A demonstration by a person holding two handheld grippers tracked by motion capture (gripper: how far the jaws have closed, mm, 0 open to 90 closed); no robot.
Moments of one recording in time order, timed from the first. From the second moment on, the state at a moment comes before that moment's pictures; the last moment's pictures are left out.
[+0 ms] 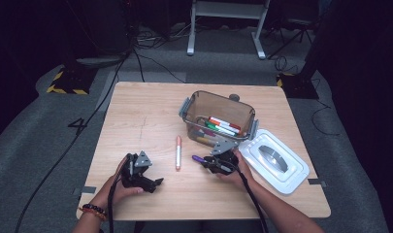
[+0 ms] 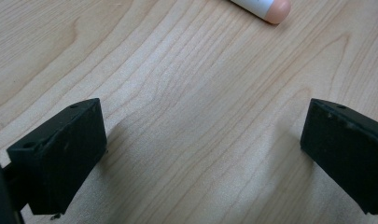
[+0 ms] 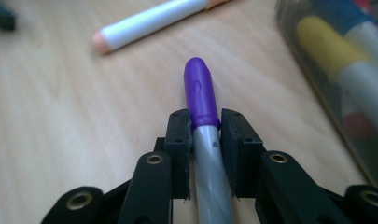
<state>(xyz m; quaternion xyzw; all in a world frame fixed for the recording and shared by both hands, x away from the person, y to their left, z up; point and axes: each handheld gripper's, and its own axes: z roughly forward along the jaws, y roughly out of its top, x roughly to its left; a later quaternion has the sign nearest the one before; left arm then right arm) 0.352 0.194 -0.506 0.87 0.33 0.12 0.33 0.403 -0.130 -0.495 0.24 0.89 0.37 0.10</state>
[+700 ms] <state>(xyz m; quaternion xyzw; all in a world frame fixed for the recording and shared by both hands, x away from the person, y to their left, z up) 0.352 0.194 -0.506 0.87 0.33 0.12 0.33 0.365 -0.179 -0.496 0.19 0.90 0.37 0.08</state>
